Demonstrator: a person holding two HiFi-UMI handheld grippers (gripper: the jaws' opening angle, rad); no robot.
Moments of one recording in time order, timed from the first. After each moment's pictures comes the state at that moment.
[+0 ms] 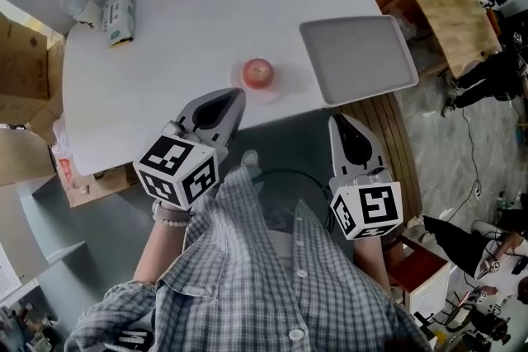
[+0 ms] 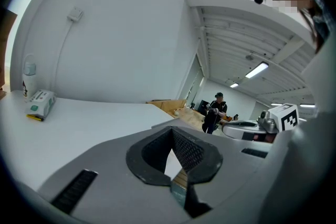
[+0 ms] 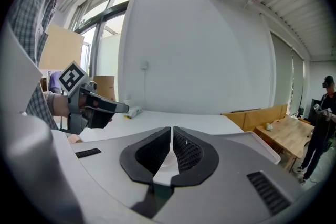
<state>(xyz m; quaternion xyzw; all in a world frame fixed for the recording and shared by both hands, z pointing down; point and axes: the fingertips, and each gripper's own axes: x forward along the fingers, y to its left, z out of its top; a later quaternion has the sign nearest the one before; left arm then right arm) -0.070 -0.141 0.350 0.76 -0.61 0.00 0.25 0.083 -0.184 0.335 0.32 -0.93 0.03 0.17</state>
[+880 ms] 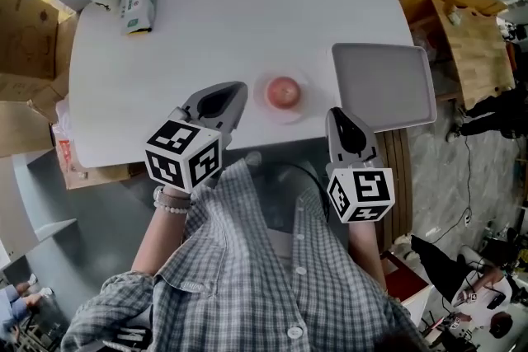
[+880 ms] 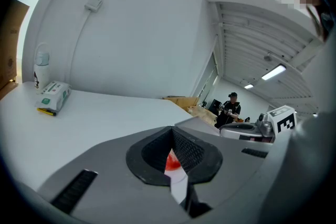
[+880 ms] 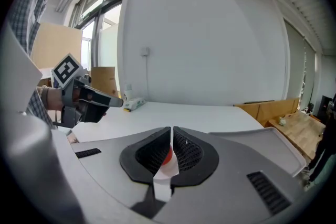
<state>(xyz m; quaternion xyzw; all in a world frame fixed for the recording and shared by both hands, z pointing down) -0.152 -0.166 0.395 0.70 -0.64 0.00 0.30 0.001 -0.236 0.392 0.27 -0.93 0.05 0.22</state>
